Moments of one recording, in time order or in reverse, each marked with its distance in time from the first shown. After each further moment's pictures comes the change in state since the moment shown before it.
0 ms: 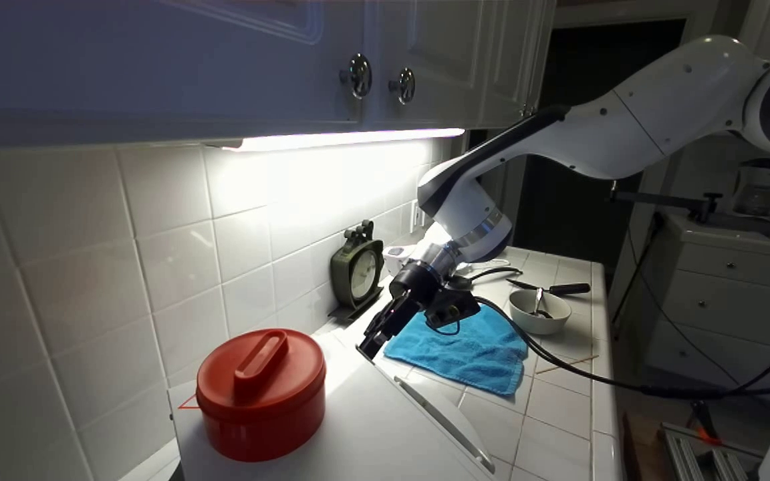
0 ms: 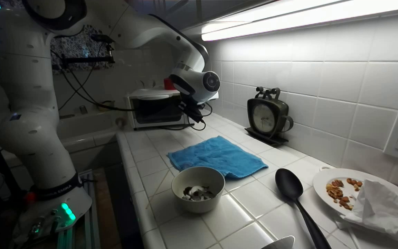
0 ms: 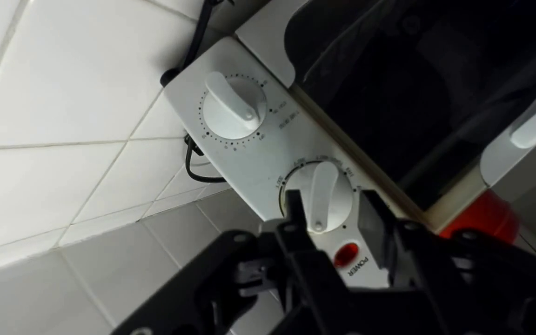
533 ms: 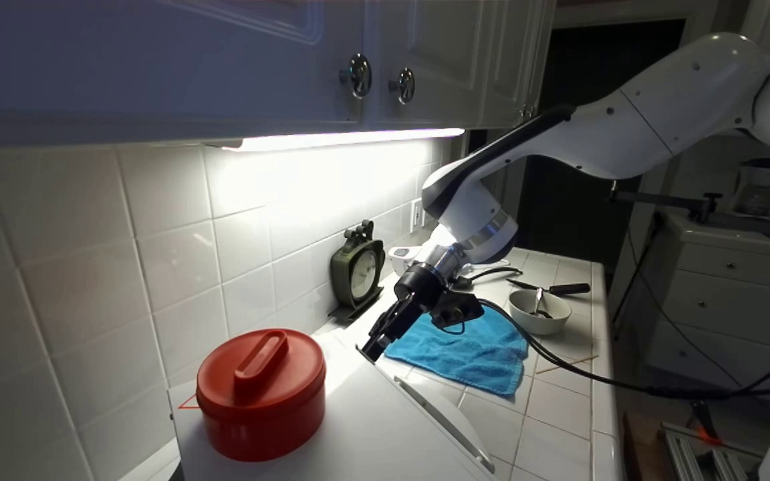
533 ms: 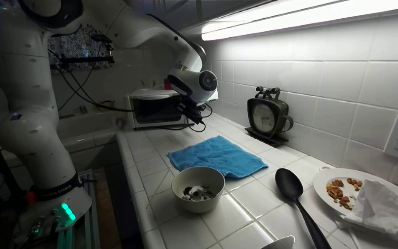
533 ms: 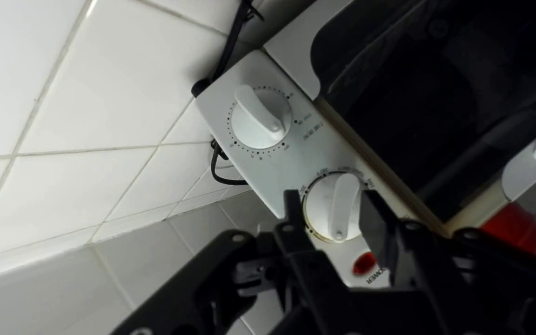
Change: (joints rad) arm 0.010 -0.024 -0.009 -0.039 0.000 0.068 -0.015
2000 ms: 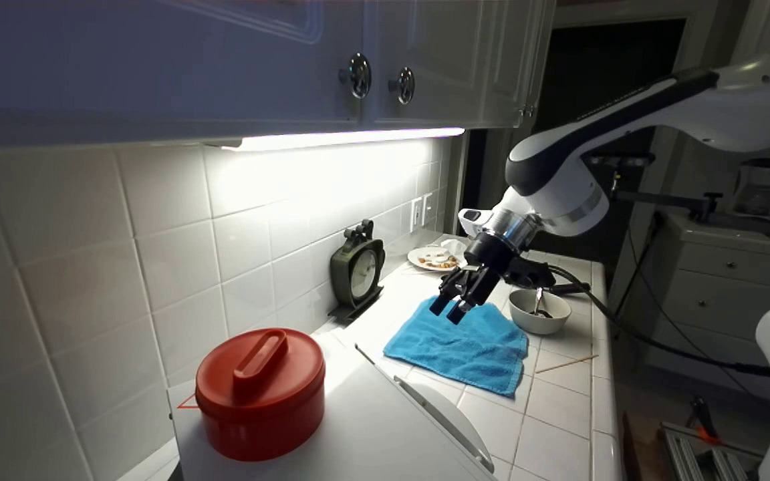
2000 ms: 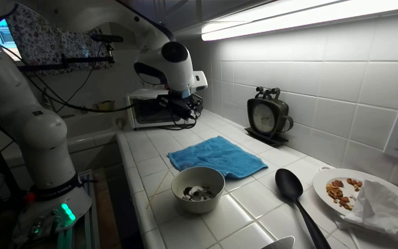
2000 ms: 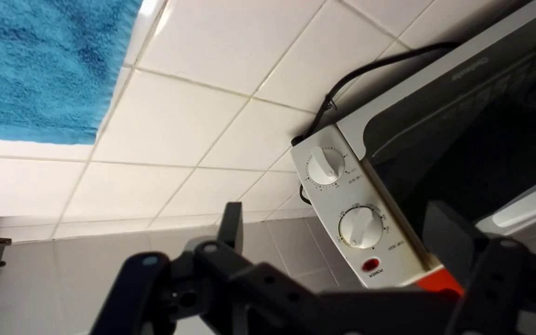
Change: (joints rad) arm 0.450 -0.443 -0.537 -0.326 -0.387 0.357 0.131
